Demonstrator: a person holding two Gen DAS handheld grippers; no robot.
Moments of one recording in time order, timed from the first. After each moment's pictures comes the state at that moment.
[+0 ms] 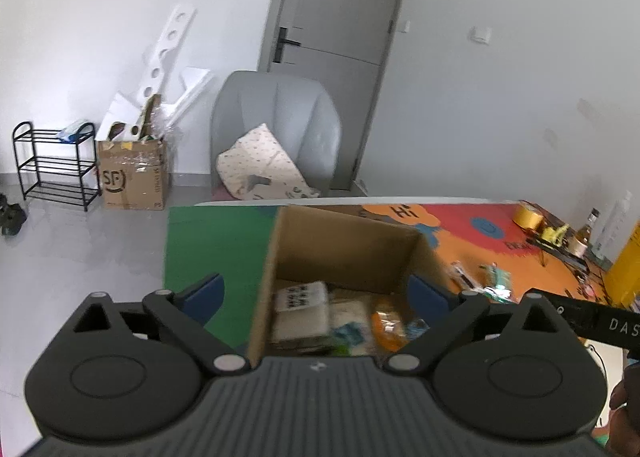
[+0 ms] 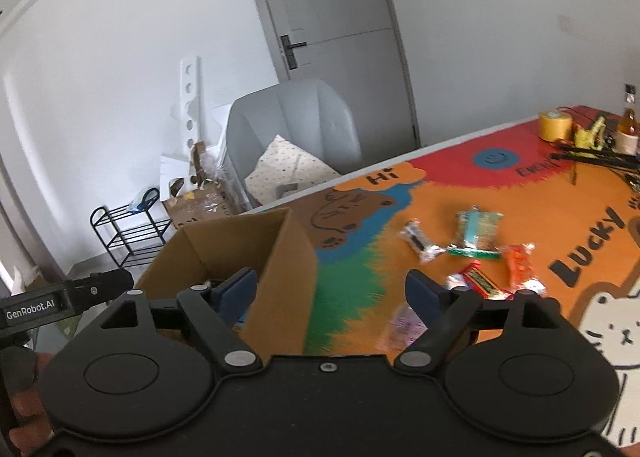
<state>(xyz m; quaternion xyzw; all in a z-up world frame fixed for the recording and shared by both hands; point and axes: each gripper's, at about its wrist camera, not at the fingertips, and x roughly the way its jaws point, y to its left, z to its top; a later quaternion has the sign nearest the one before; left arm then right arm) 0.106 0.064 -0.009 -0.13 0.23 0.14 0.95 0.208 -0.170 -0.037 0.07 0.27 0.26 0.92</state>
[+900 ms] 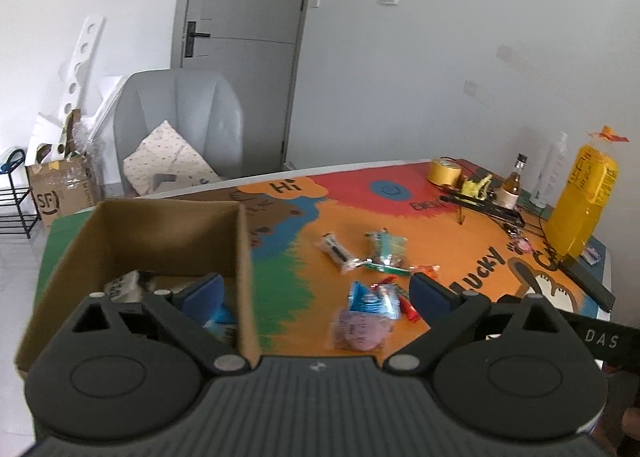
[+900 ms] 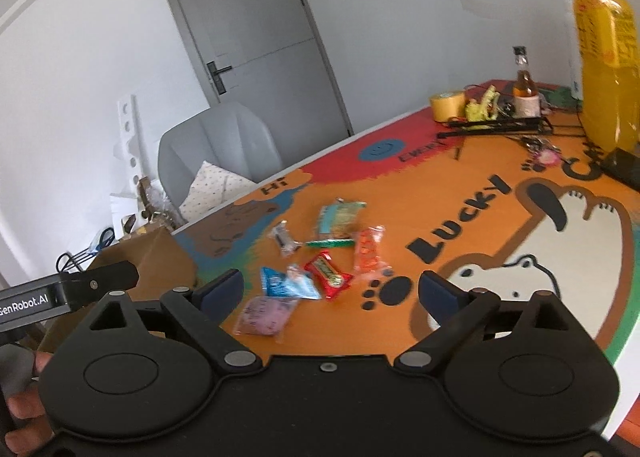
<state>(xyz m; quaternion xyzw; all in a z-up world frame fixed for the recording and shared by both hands) 0.157 -0.067 -0.015 -0.08 0.25 0.04 0.96 0.221 -0.296 -0.069 0.13 0.27 0.19 0.93</state>
